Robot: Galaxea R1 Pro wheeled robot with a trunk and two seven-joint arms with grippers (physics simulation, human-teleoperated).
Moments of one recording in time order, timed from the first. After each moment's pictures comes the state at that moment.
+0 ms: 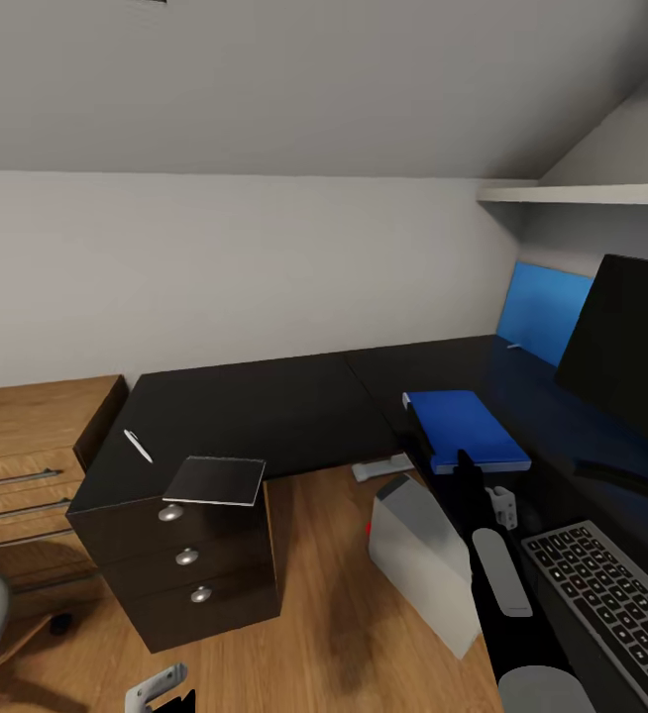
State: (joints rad) left arm -0.03 -0.13 0.30 -1.00 0.08 0.25 0.07; right arm -0.49 0.13 -0.22 -1.10 -1.13 -0.10 -0.10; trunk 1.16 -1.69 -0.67
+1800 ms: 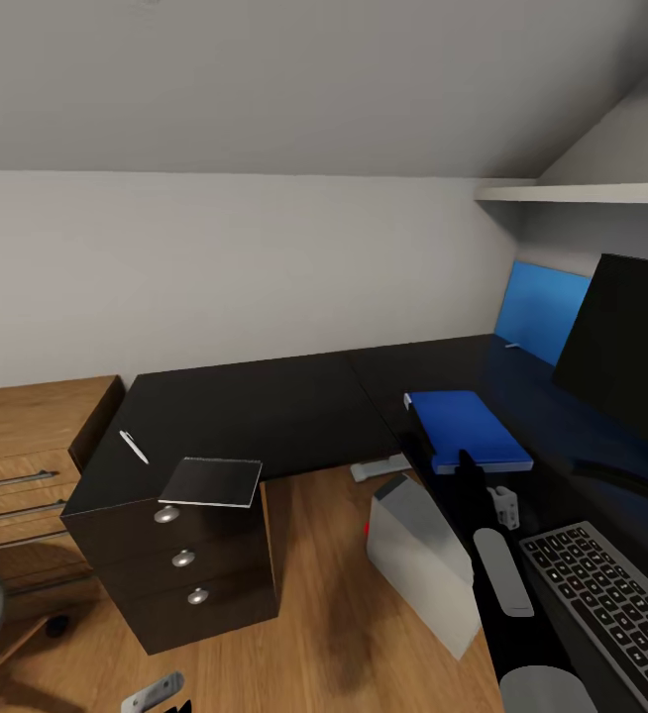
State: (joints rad) left arm -0.03 -0.12 0.31 -0.96 0.09 0.24 0.07; right arm -0.49 0.12 -0.23 -1.10 -1.13 -0.10 -0.10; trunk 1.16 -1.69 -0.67
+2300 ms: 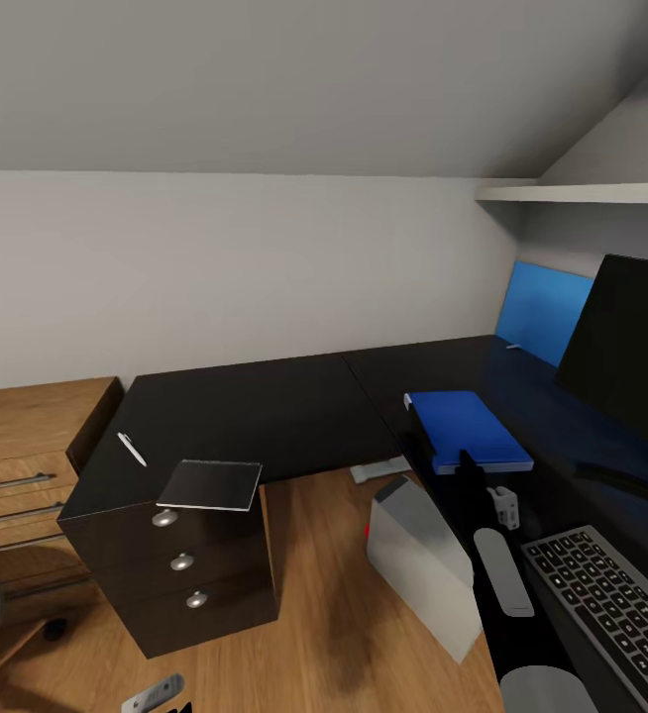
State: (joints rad) left arm -0.03 -0.12 0.31 -0.96 0.09 0.24 0.07; right arm -0.49 0.12 -0.23 -1.10 -1.13 -0.10 -0.10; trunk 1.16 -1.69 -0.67
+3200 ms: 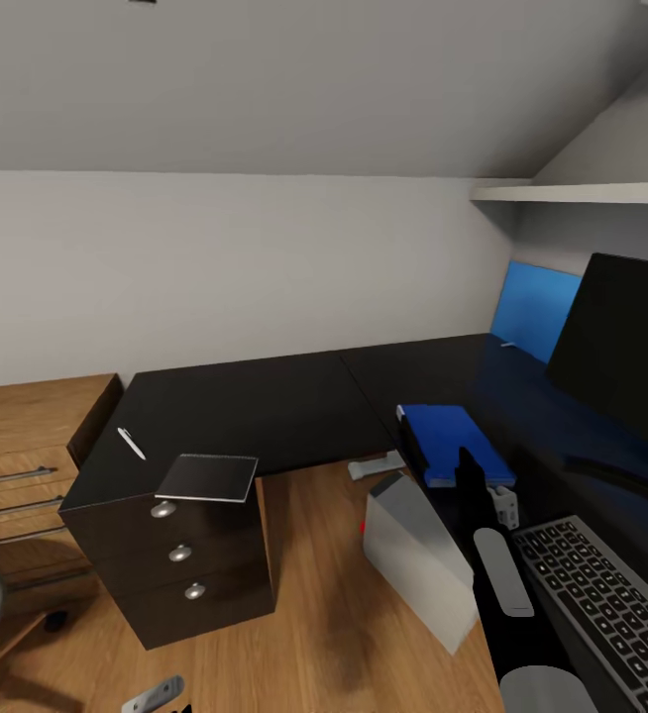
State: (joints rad) left arm -0.03 -0.12 0.31 -0.95 0.09 0.24 0.07; right arm -0.49 0.12 -0.23 -1.10 -1.13 -0.10 -0.10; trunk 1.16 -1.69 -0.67
